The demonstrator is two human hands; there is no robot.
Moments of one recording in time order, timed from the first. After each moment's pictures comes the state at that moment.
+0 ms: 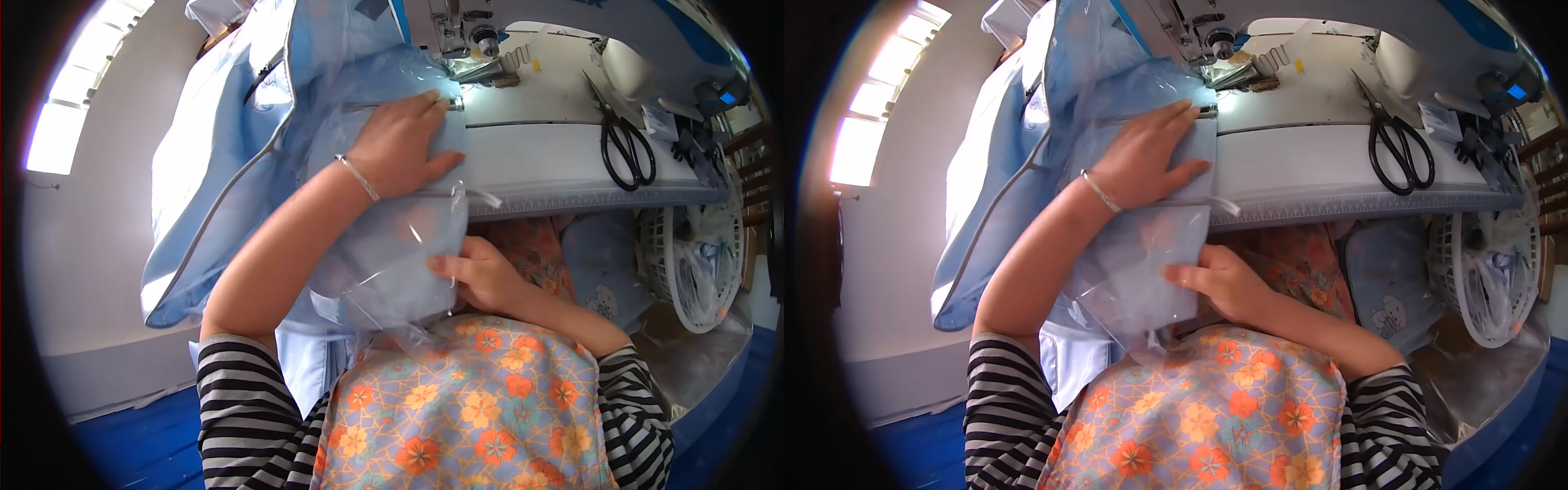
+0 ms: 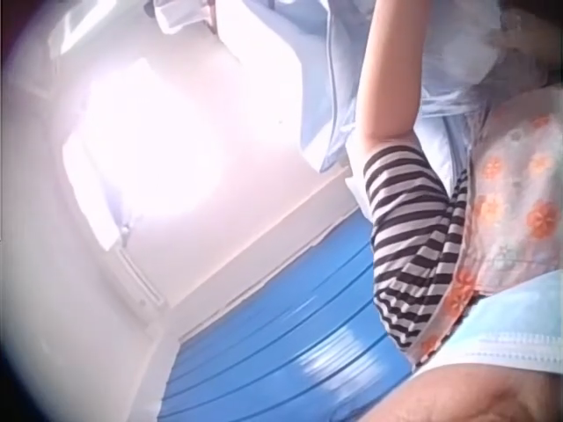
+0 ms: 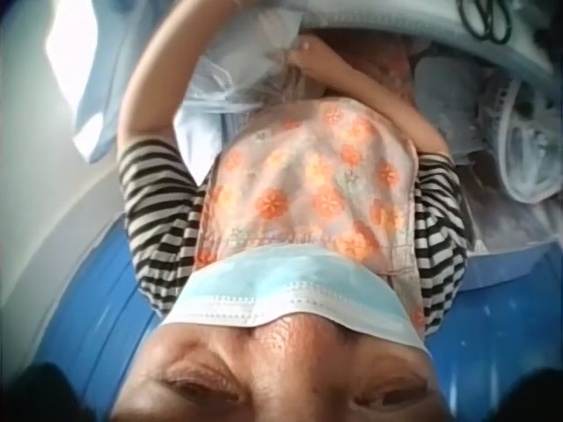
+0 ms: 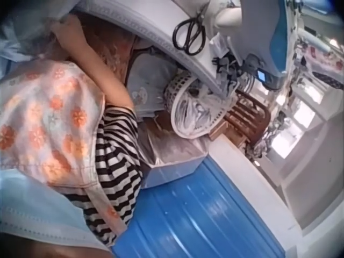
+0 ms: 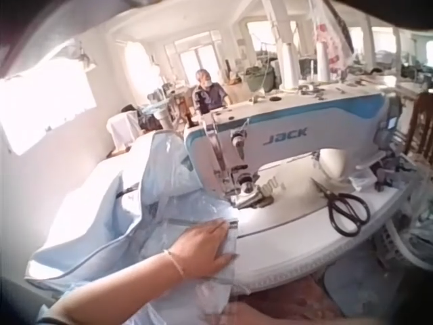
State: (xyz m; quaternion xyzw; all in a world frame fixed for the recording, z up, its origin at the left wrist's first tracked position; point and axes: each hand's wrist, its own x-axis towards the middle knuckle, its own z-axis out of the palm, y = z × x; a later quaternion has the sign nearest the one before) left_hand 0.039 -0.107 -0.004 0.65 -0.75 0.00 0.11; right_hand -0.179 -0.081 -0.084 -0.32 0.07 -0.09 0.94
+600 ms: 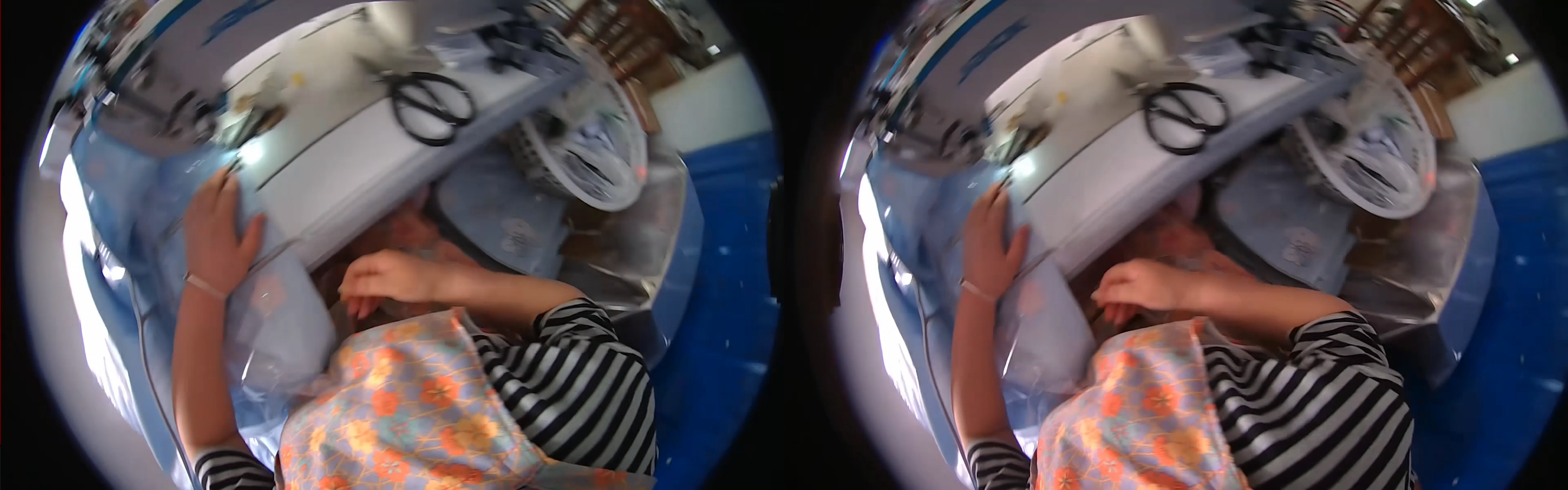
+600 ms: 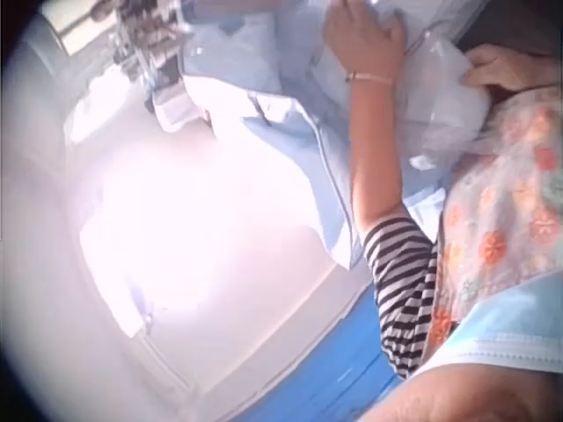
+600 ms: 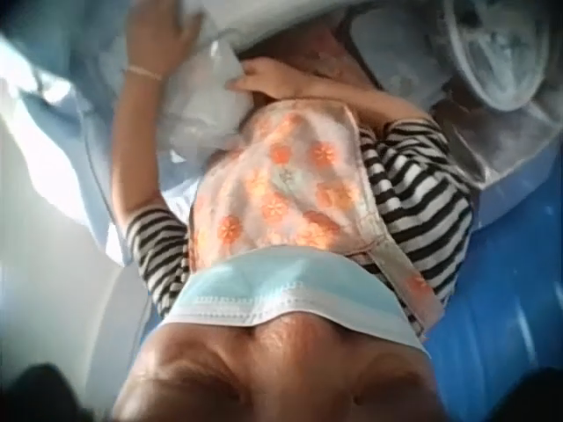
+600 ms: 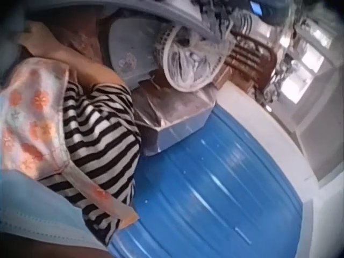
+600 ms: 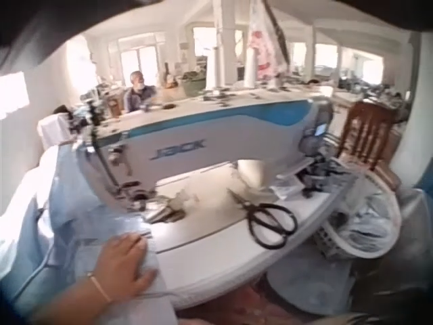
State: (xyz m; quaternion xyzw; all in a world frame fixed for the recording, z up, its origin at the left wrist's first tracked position) left_hand 0.042 -0.121 -0.022 0.60 -0.79 0.06 0.13; right_hand -0.250 -0.117 -0.099 -0.49 0.25 -0.06 0.83
